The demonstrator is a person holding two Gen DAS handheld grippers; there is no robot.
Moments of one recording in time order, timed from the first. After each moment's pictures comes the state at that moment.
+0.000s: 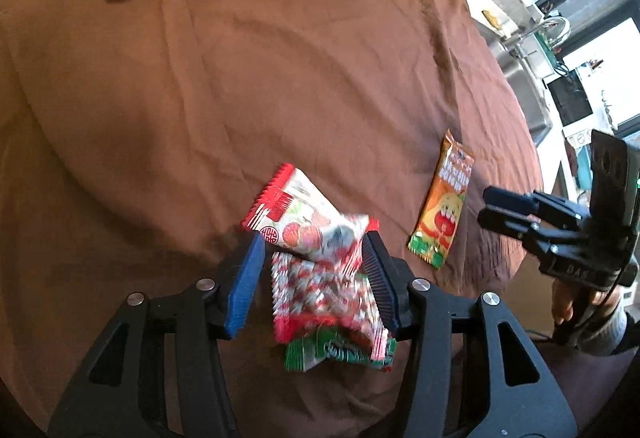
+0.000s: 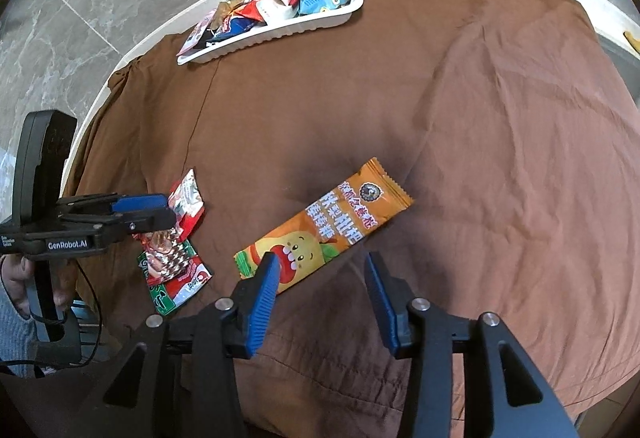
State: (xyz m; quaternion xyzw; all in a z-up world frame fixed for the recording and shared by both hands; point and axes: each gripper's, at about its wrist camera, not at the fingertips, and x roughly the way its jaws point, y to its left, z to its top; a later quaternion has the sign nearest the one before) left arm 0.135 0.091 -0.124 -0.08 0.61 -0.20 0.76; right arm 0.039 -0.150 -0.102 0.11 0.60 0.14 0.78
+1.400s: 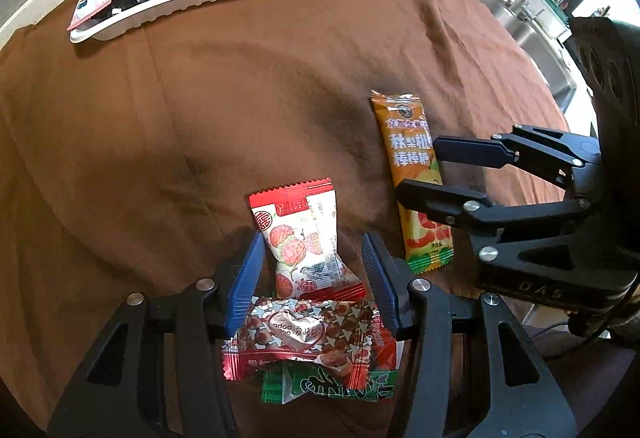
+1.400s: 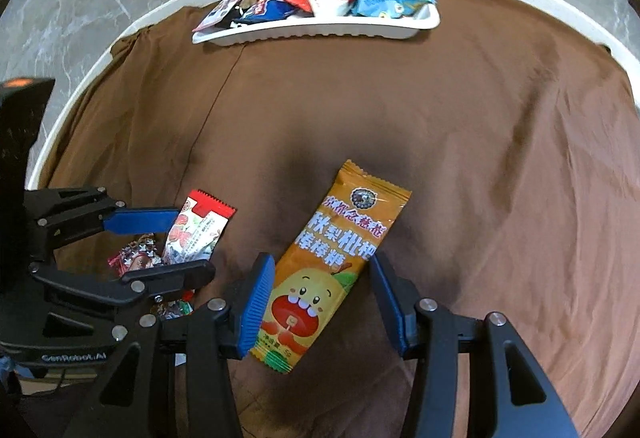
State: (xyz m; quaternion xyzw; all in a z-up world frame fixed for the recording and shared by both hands) left arm 0.135 0.039 -0.127 0.02 0.59 -0.19 0.79; right arm 0.085 -0.086 -0.120 0.01 0.59 0.17 0.79
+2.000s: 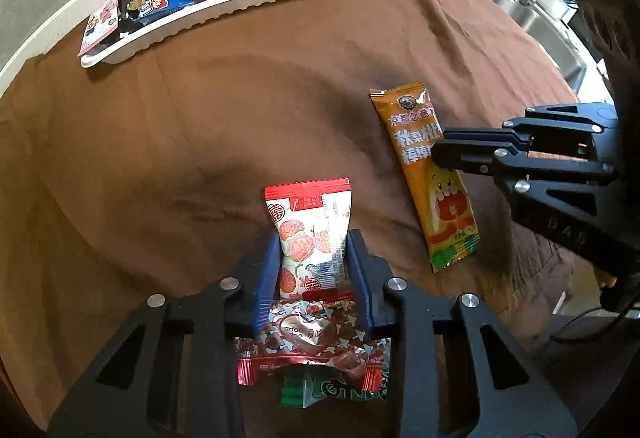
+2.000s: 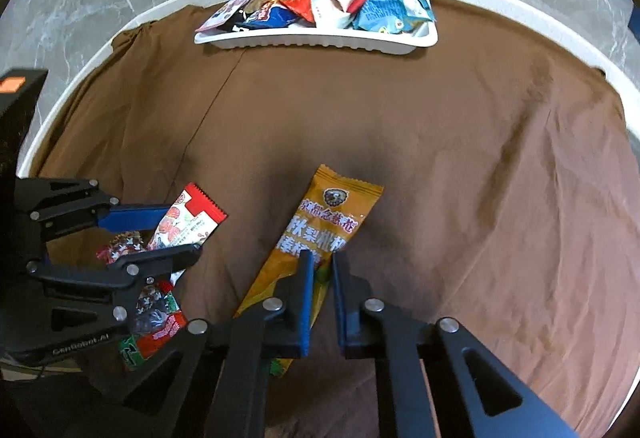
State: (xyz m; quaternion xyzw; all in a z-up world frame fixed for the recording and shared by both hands) left arm 0.127 0.037 -0.129 0.08 0.56 -0.17 0.80; right arm 0.079 -0.098 -0.115 0.01 0.57 0.17 0.80
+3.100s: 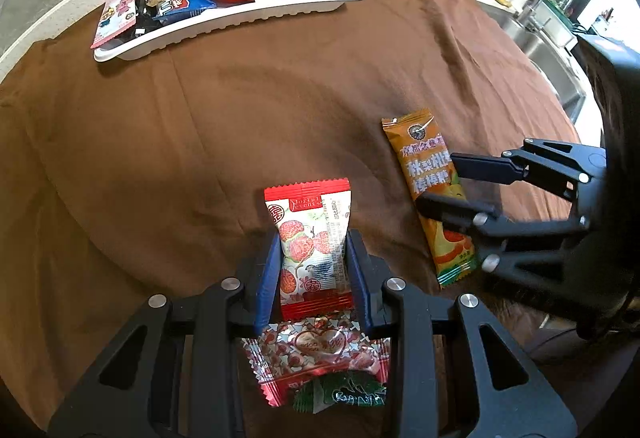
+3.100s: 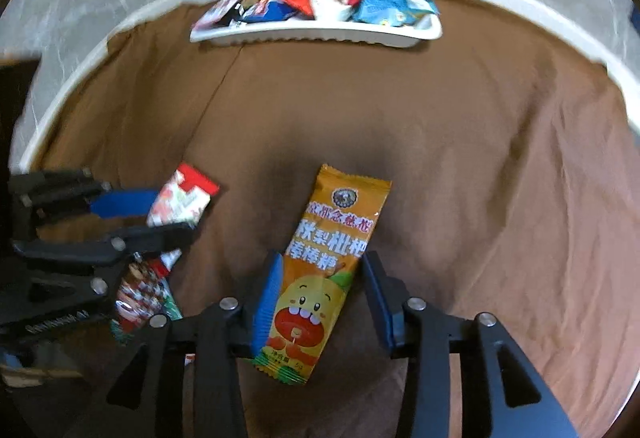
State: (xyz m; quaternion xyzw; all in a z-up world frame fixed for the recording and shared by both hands) left arm 0.139 0.055 -0.118 0.03 0.56 -0.17 0.81; right arm 0.081 -0.073 -0.120 -0.04 0.57 0.15 0.81
